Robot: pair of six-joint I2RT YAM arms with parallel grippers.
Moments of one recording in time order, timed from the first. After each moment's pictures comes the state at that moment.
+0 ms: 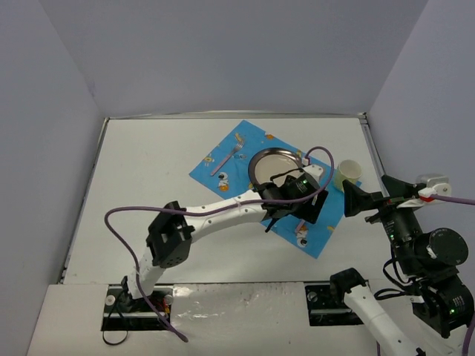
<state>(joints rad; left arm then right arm) -1.16 2.03 1.85 -0.56 -0.19 -0.52 0.35 0.43 1.16 -0.63 0.16 0.10</state>
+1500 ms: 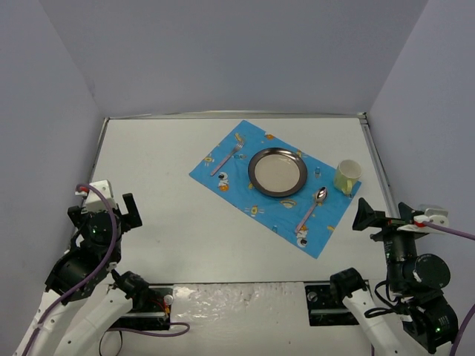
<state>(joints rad) -0.51 0.44 0.84 -0.88 -0.78 -0.29 0.35 0.17 0.91 -0.65 0.43 0.06</state>
